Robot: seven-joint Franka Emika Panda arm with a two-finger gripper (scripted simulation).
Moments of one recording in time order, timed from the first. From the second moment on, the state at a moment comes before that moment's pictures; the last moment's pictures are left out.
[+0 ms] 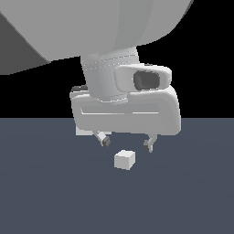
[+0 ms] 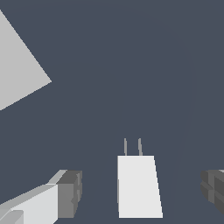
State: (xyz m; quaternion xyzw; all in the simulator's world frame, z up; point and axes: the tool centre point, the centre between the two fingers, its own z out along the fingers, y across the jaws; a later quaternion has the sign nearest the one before) arm -0.056 -0.017 0.044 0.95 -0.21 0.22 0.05
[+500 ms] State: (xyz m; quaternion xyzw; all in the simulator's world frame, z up) arm -0.056 -0.017 0.013 0.95 -0.21 0.22 0.05
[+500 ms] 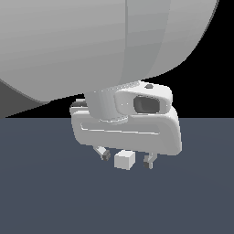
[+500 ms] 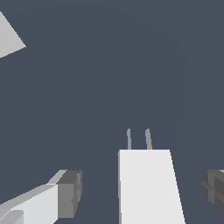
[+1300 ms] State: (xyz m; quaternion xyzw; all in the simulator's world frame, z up) arm -0.056 -0.016 0.014 0.95 -0.20 0.22 0.04
